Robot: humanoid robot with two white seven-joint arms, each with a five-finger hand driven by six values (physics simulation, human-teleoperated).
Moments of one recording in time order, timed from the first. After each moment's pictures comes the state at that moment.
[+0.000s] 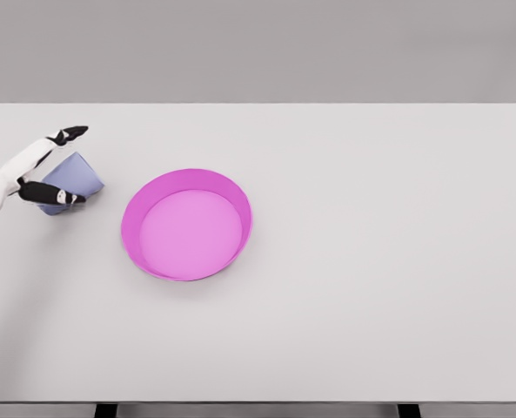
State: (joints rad) left arm -0.35 0.70 -0.31 -1.26 -0.02 -0.21 -0.30; right arm 0.03 0.00 -0.05 0.00 0.10 -0.09 0.06
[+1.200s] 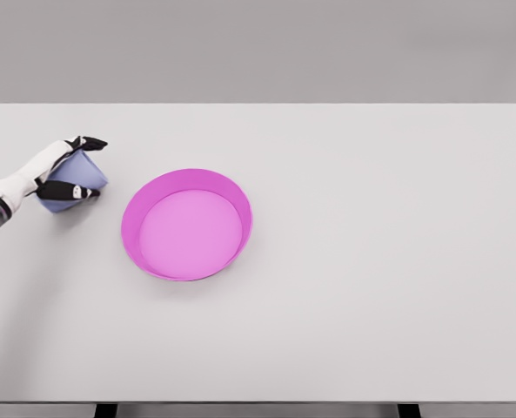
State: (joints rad) left arm -0.39 0.66 -0.35 -1.23 -0.02 -0.17 -0.30; right arm 0.03 0.00 -0.05 0.00 0.10 -0.09 0.06
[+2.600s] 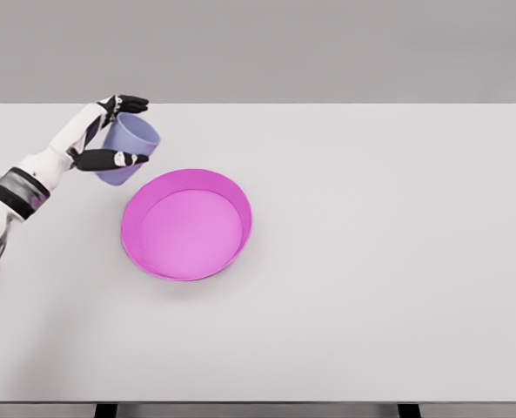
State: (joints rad) left arm -0.39 0.53 -0.30 -1.39 0.15 -0.18 -0.30; right arm 0.03 0.00 -0.05 0.00 0.10 -0.09 0.06
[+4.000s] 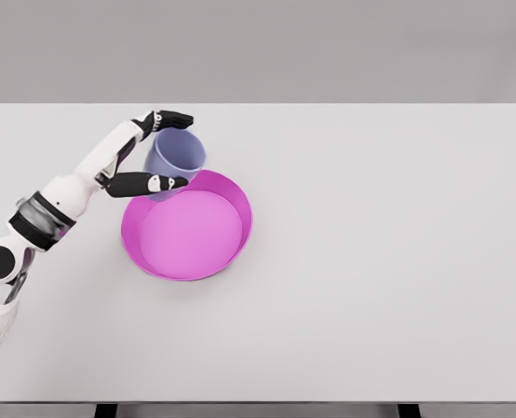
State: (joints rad) left arm -0.24 0.51 -0.29 -1.68 0.15 -0.24 -0.30; right arm 0.03 0.00 -0.05 0.00 0.10 -0.09 0.06
